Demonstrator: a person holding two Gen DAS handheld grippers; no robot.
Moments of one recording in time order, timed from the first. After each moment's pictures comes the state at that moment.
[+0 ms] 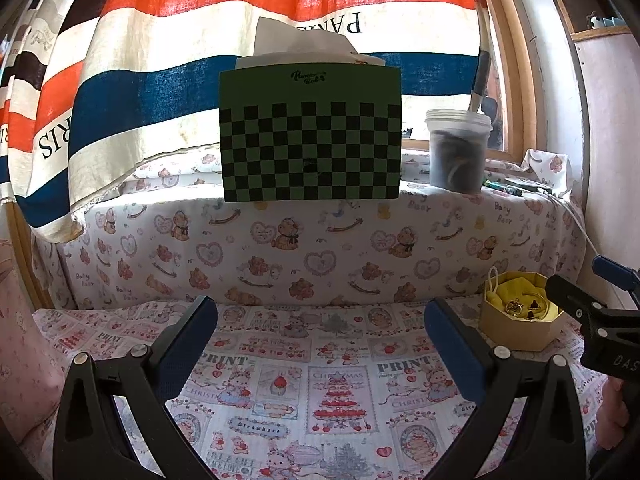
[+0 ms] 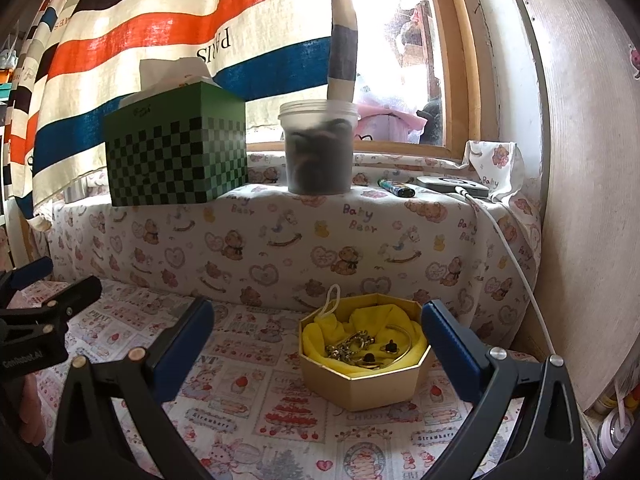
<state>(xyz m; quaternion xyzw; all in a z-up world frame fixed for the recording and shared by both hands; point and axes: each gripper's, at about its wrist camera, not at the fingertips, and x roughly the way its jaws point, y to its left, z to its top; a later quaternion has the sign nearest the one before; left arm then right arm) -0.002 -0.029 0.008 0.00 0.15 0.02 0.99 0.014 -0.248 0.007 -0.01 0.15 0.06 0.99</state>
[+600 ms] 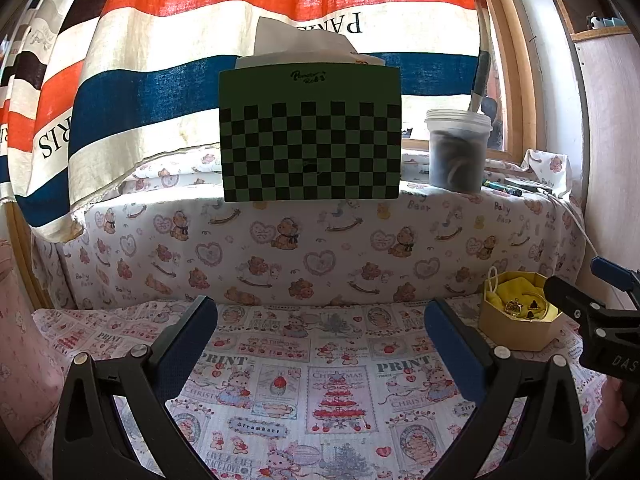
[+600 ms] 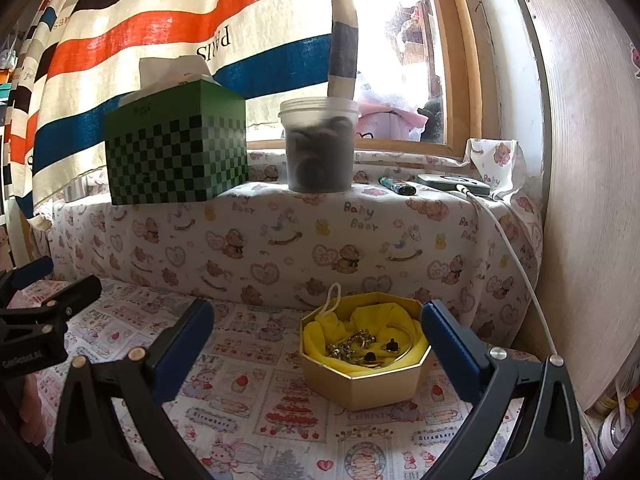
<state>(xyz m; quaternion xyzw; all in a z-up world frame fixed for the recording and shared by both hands) -0.002 -0.028 0.009 0.00 0.15 0.02 0.99 0.015 -0.248 0.006 -0.01 0.15 0.06 0.99</state>
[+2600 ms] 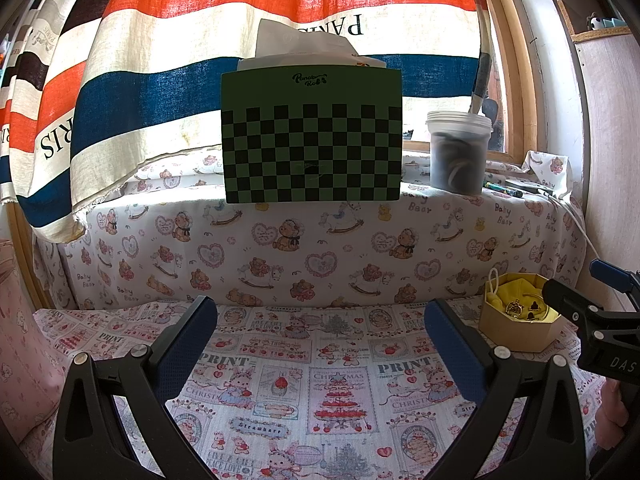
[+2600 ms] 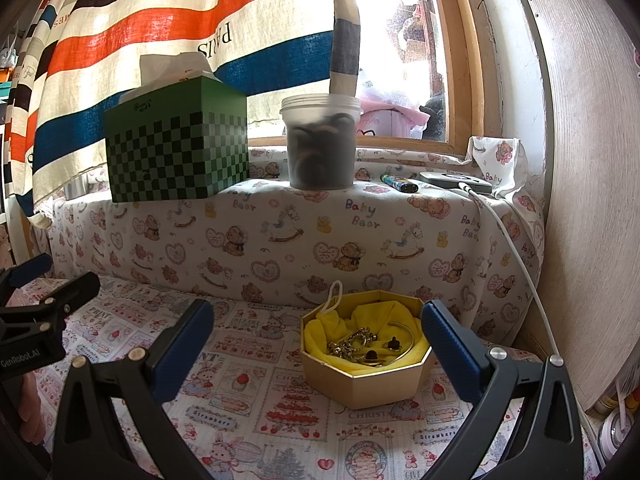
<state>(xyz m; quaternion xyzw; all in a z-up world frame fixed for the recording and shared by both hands) -0.002 -0.029 0.009 0.00 0.15 0.02 0.99 0.016 -0.248 0.006 -0.01 0.15 0.07 0.99</state>
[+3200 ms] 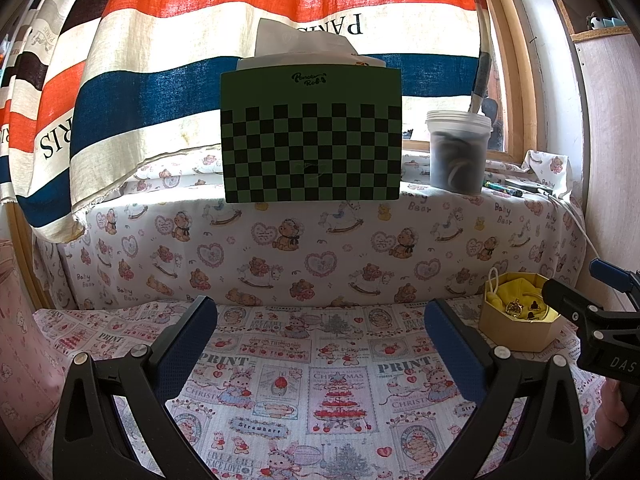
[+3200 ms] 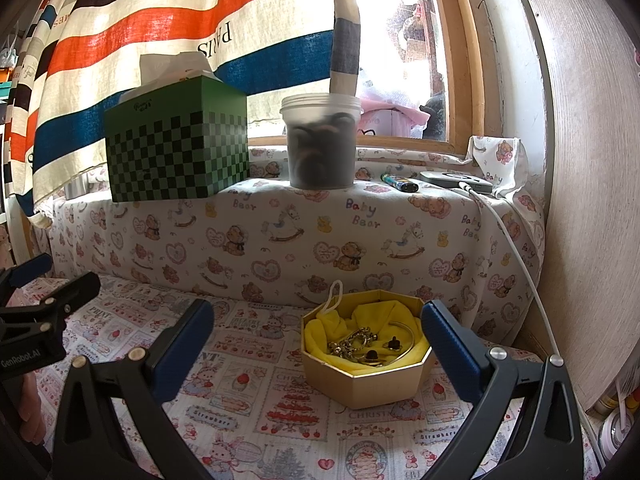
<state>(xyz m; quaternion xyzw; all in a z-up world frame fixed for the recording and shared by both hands) -0.002 -0.028 0.009 0.00 0.15 0.02 0.99 0.016 -0.248 0.006 -0.01 0.16 0.07 0.99</state>
